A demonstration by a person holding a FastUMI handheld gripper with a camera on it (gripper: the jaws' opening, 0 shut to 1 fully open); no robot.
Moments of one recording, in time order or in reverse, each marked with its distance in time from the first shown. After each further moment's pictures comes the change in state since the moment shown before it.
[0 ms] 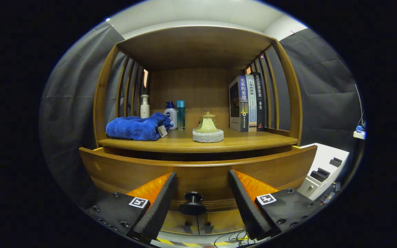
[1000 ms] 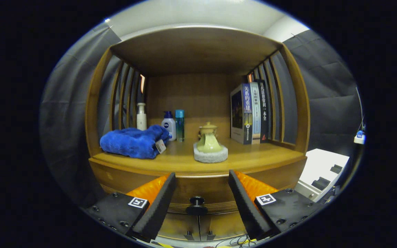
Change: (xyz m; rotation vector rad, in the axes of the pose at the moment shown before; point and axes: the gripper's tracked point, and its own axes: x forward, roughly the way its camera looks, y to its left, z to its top) arm 0.003 0.015 0.061 -0.002 -0.067 0.000
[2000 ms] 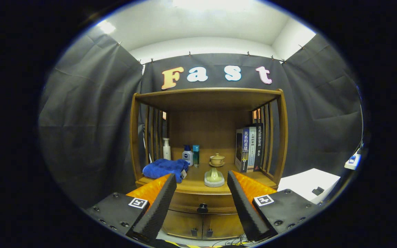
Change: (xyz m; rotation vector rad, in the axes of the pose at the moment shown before) arm -0.145 -0.006 0.140 -0.006 -0.097 0.118
